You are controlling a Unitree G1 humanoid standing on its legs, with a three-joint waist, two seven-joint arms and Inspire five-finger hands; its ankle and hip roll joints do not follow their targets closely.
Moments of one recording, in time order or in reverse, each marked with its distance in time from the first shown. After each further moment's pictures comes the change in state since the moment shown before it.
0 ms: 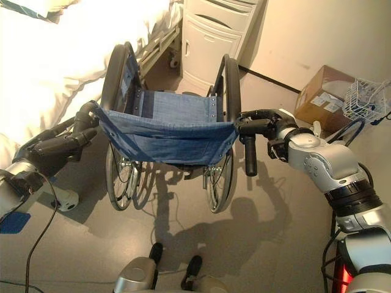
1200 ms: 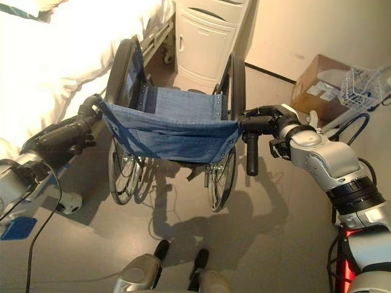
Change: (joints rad) left arm -0.108 0.007 -0.086 0.077 -0.091 0.014 0.027; right arm -0.065 -0.020 0.073 0.032 -0.085 -0.020 0.043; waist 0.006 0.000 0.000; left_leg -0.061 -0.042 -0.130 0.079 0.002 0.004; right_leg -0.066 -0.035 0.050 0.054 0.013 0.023
